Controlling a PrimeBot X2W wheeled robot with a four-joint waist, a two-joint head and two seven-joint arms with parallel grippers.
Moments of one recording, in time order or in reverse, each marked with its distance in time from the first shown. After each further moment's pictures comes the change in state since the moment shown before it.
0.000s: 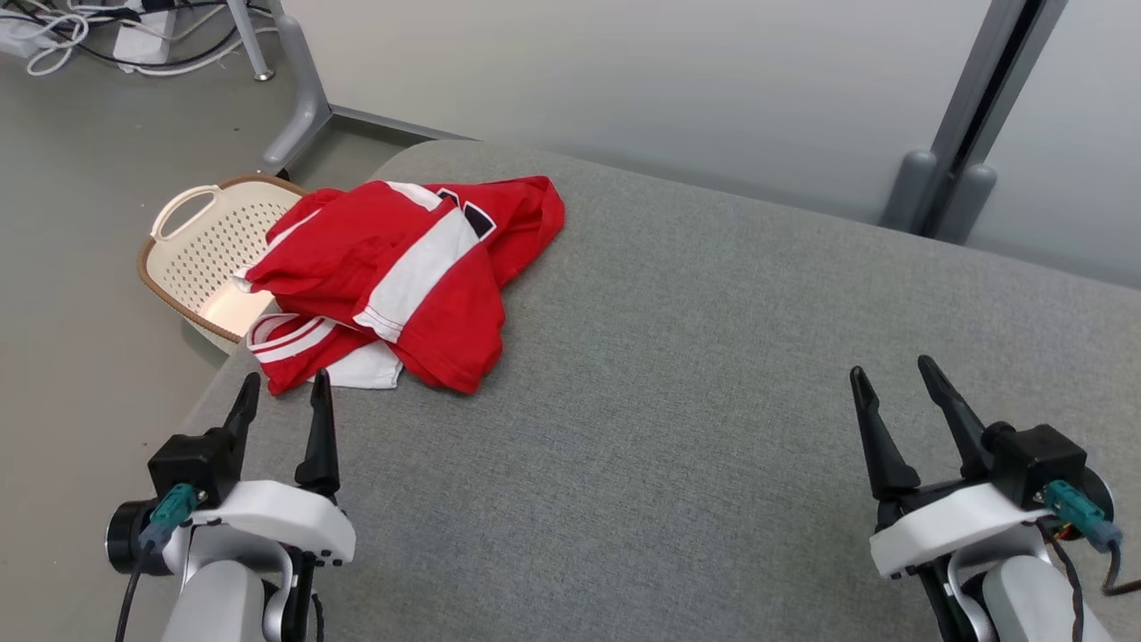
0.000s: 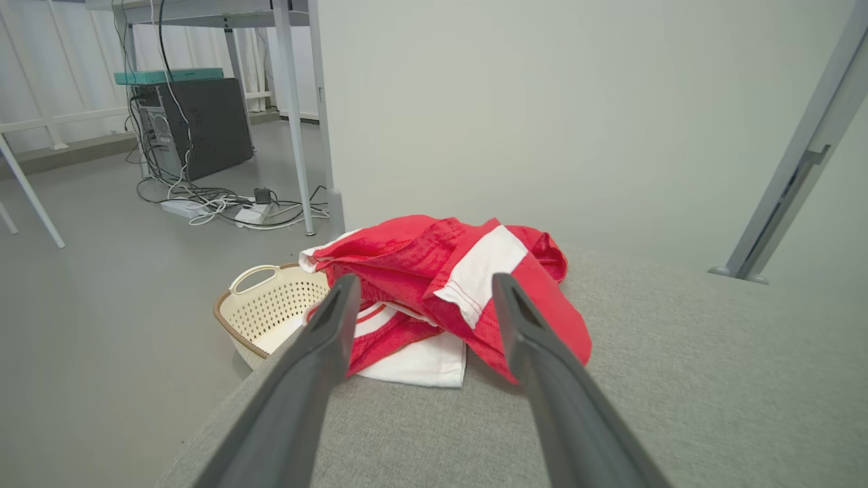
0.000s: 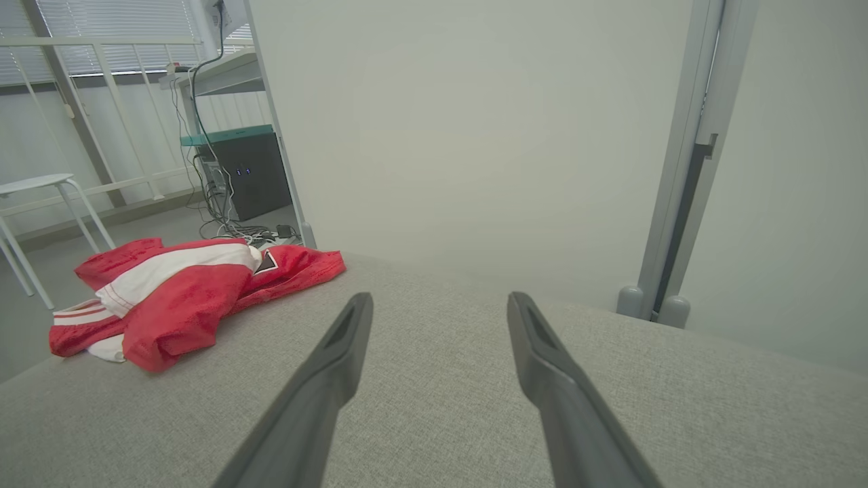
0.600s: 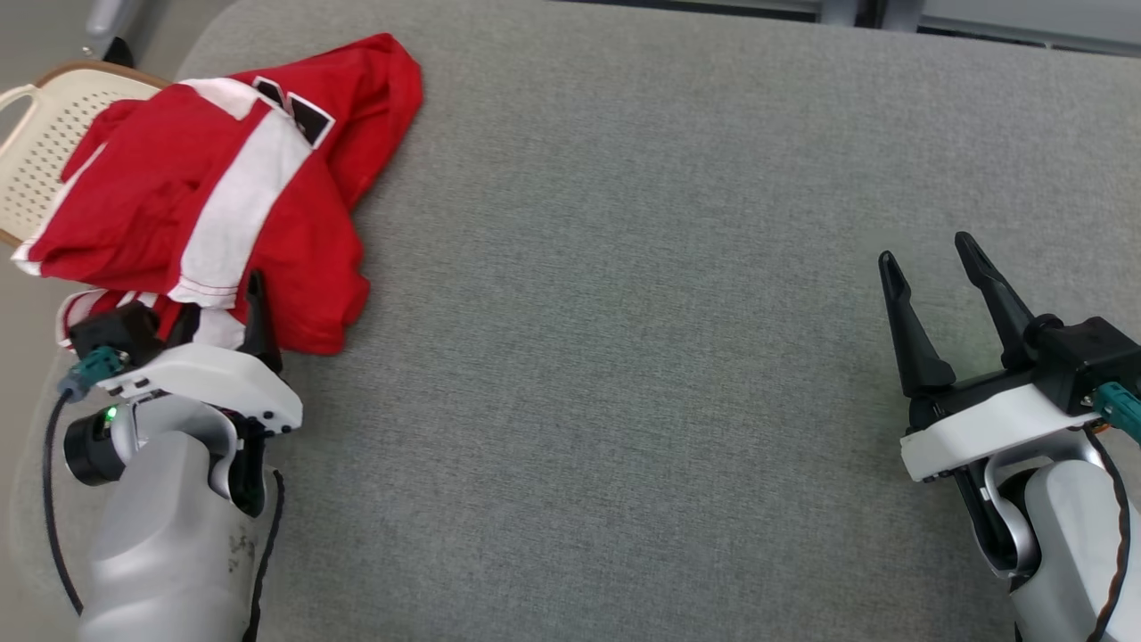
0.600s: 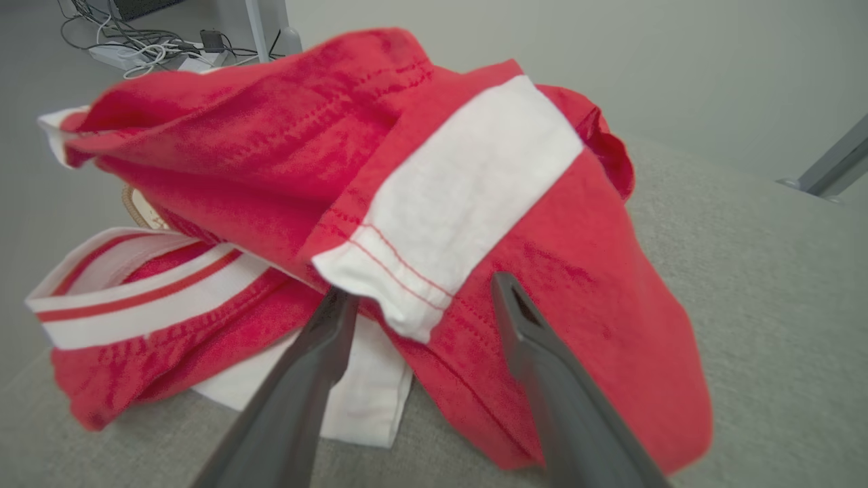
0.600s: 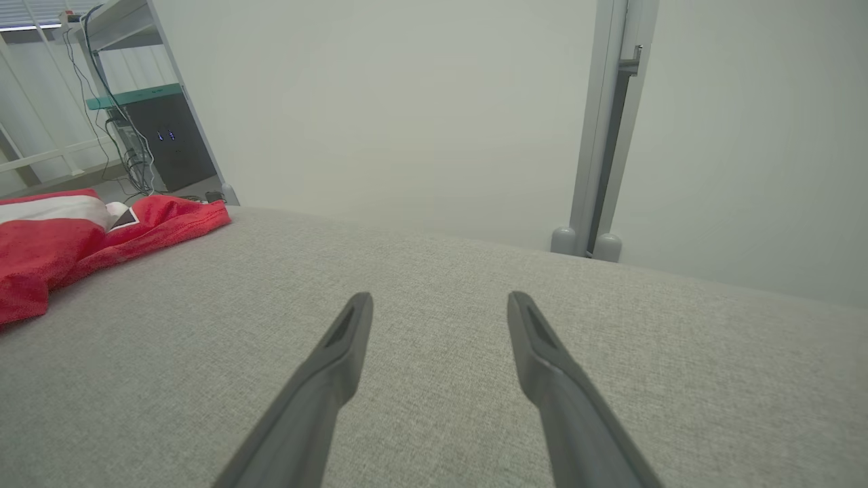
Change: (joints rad) left arm -0.432 0.036 0.094 0.536 -0.107 -0.018 0.000; right arm -0.146 -0.087 0.014 -0.129 -0.019 0.000 0.081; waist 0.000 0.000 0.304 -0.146
